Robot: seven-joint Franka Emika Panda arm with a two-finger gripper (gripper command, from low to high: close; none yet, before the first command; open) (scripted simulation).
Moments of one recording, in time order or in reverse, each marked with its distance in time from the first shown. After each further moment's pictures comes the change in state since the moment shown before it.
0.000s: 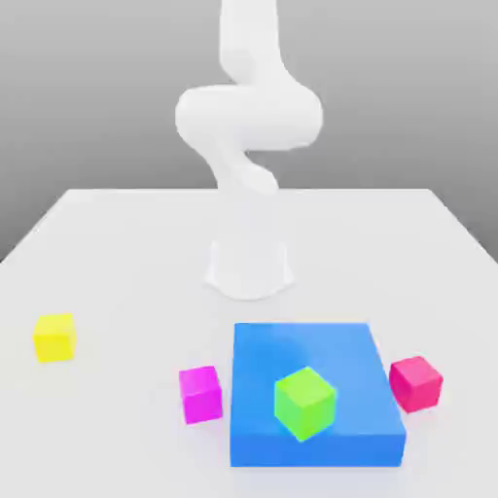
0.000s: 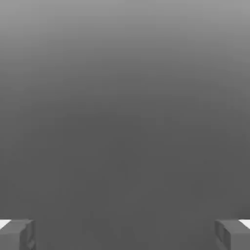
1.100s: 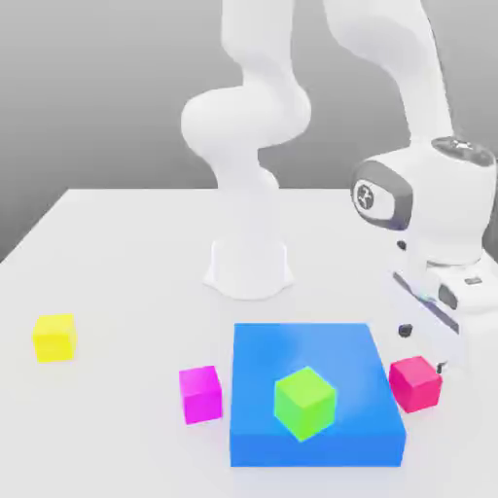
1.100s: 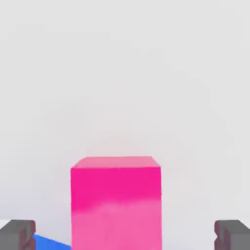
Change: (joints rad) arm 0.610 0.945 -0.017 -0.350 0.003 0.564 -1.182
